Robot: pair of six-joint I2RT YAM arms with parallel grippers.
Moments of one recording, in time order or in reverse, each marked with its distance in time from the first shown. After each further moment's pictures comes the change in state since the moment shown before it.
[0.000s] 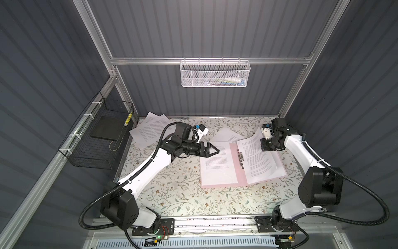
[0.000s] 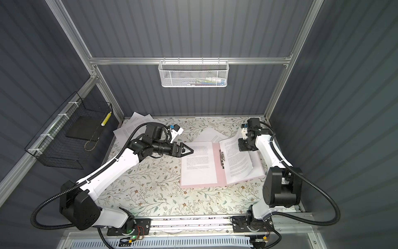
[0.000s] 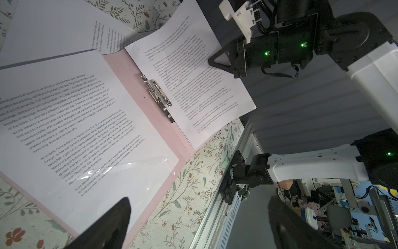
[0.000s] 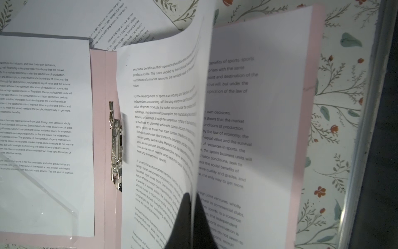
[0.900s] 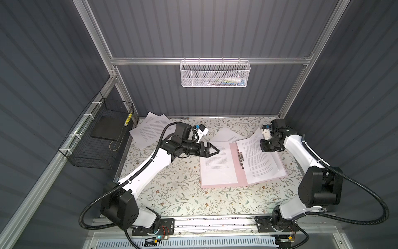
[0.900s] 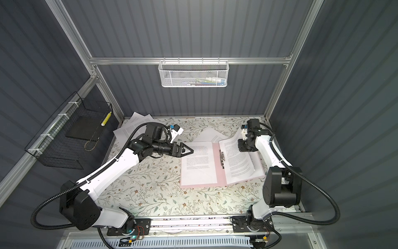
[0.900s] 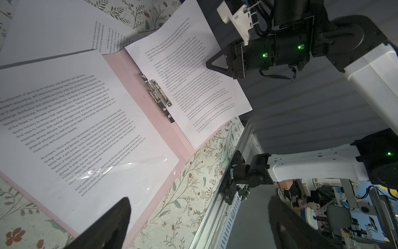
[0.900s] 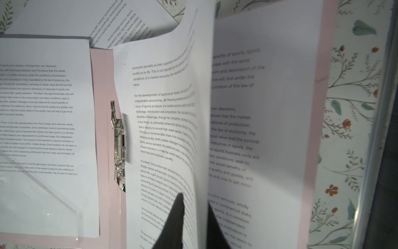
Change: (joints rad) left arm 0.000 0.000 0.000 0.000 0.000 0.000; right arm 0.000 0.000 -0.016 0.010 -0.011 0.029
